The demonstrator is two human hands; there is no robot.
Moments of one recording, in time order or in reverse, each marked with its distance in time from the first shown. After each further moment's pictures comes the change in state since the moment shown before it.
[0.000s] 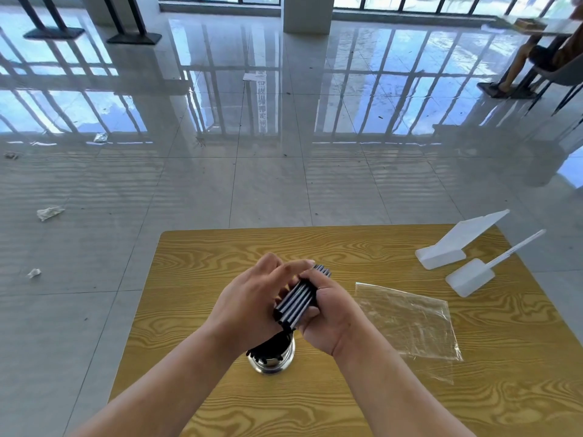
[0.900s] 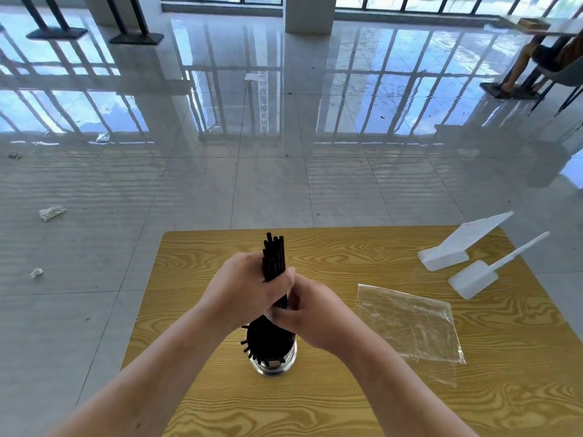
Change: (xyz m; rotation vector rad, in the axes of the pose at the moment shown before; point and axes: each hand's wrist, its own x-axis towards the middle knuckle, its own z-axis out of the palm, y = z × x) left_hand 0.023 -0.008 -0.023 -0.194 -0.040 -0.340; right_hand 0.005 0.004 -0.007 -1.558 -0.044 -0.519
